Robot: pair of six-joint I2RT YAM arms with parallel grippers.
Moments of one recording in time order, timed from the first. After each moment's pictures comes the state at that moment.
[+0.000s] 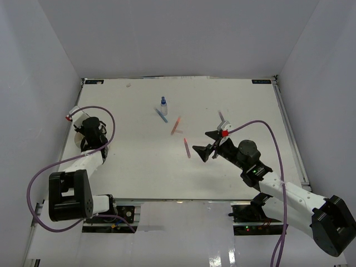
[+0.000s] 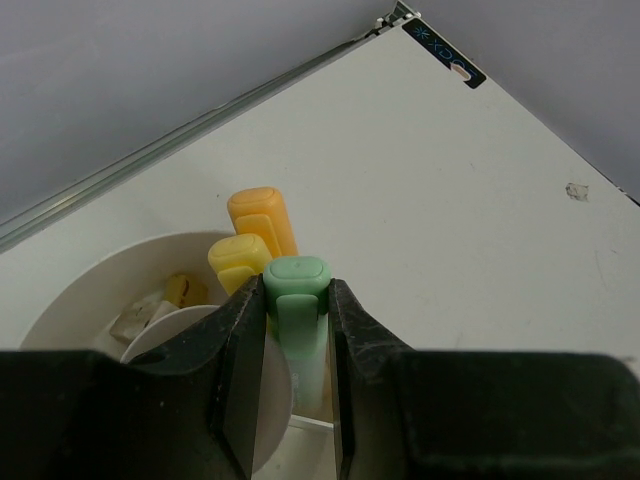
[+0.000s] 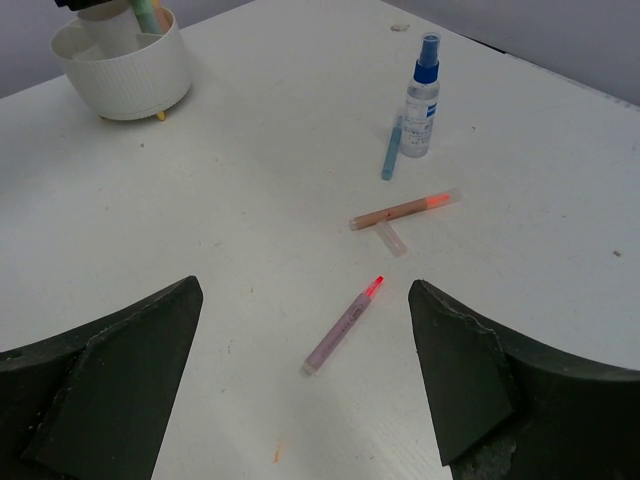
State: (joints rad) left arm 0.09 1.28 0.53 0.51 -0.58 -0.40; right arm 0.68 0.90 0.34 0.55 -0.24 0.05
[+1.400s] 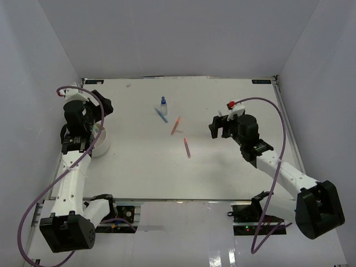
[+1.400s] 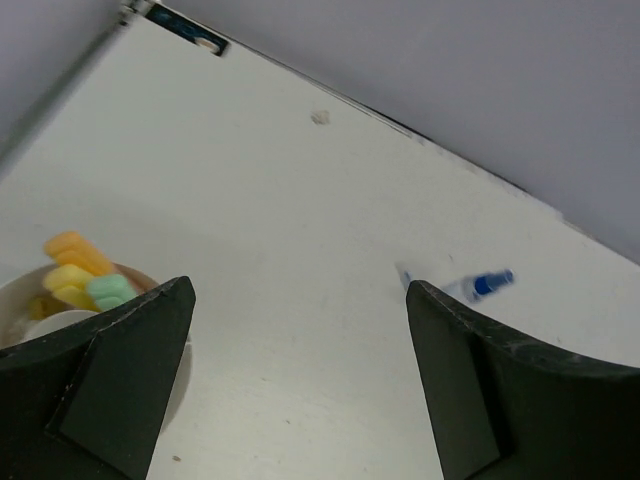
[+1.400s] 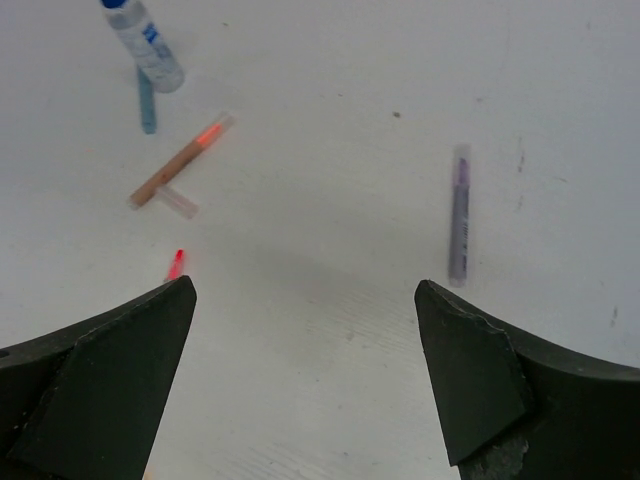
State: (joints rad) left arm 0.09 0.99 0.95 -0.17 -0.11 -0.40; right arm 0.48 1.08 0.59 0.21 -0.02 0.09
